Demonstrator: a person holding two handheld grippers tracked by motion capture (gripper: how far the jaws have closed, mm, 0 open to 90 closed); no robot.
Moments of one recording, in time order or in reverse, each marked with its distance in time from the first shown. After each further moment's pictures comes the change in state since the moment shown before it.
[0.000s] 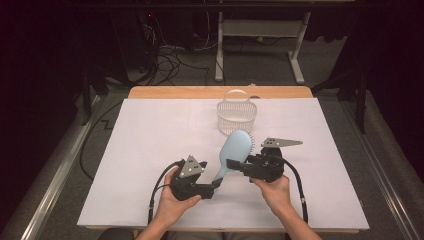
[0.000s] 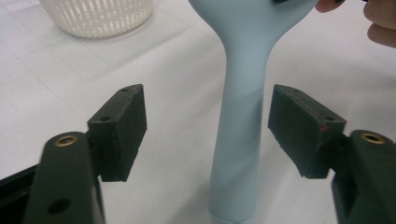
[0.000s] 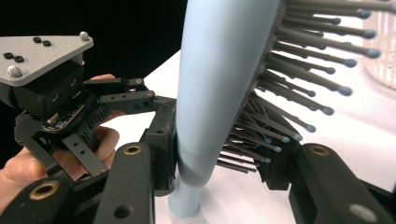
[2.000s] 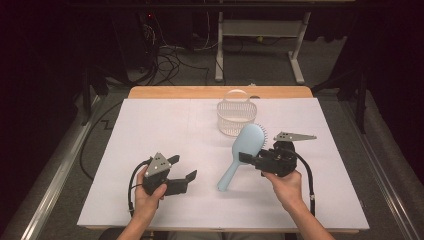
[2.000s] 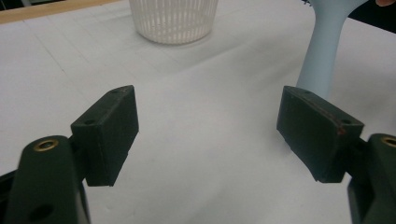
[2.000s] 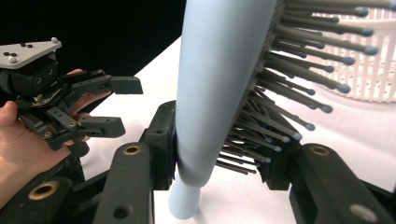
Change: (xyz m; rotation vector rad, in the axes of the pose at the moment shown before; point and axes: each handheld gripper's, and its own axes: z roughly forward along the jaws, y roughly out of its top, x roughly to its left) left arm 0.045 -0.029 -0.042 -0.119 0.087 -0.068; right arm -0.014 0.011 -0.025 -0.005 -0.079 0.019
